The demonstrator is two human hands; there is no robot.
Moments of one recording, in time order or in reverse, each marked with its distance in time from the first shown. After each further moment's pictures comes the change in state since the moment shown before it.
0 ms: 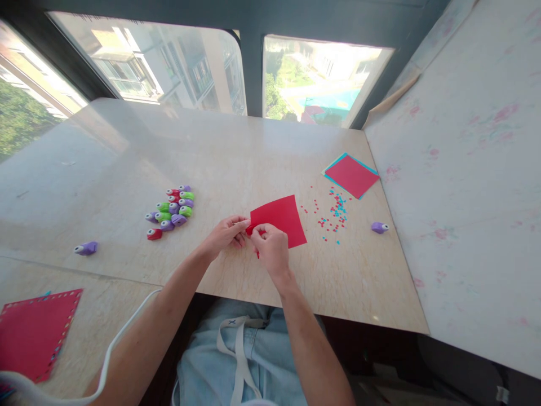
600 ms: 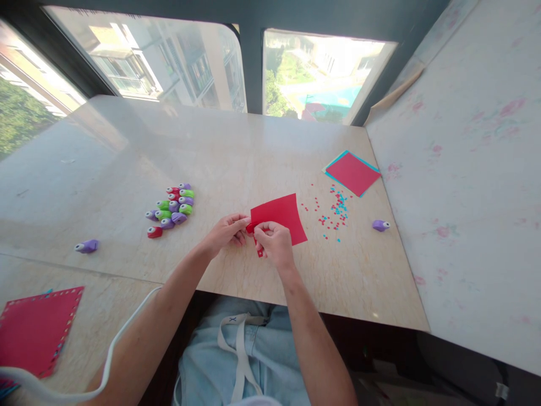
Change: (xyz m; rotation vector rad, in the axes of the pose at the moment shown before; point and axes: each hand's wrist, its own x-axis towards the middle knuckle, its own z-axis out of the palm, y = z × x) left_hand -0.001 0.001 0.000 -0.008 -0.009 0.001; right_hand 0.004 0.002 -0.009 0.301 -0.107 0.117
